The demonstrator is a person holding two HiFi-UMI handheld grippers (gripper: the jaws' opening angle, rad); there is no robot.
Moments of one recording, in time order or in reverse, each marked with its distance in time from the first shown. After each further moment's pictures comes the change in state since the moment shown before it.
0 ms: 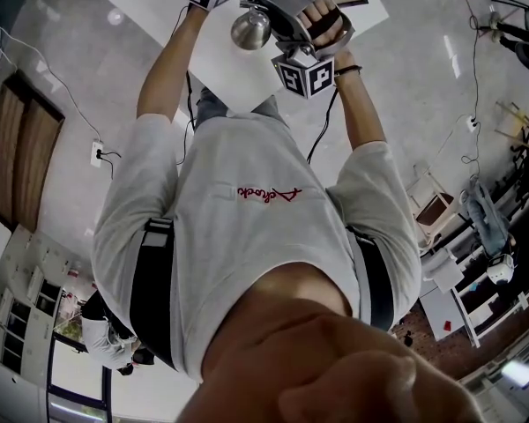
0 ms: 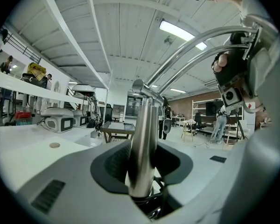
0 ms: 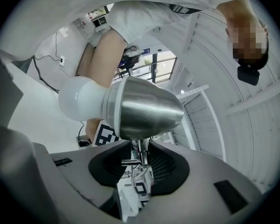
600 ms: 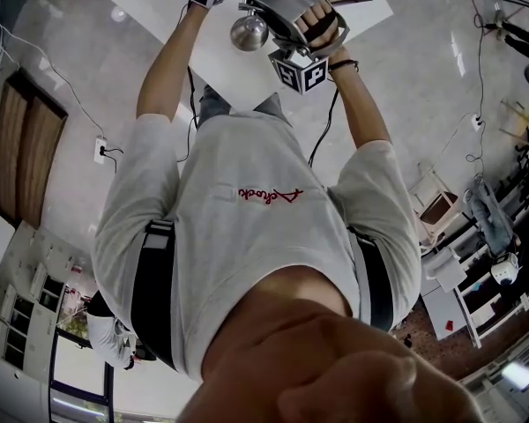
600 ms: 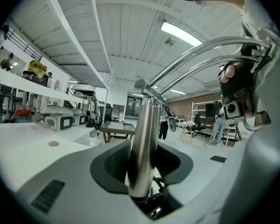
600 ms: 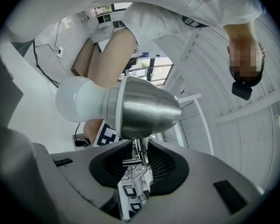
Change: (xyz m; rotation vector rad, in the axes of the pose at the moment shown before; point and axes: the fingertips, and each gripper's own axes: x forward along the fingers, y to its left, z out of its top) left arm -0.004 0.002 0.002 -0.015 -0.014 -0.004; right arm -0.001 0.015 0.004 -0.063 -0.033 -0.125
